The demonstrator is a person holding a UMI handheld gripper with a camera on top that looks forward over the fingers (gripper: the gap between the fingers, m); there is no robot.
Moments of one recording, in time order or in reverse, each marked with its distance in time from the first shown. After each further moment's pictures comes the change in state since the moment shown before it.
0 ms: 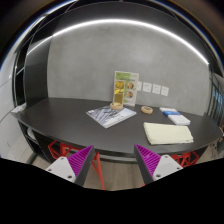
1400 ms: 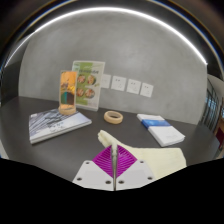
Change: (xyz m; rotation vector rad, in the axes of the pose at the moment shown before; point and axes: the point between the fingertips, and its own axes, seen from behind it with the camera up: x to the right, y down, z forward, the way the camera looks) arm 0.257 -0.038 0.245 0.032 0.158 -0.047
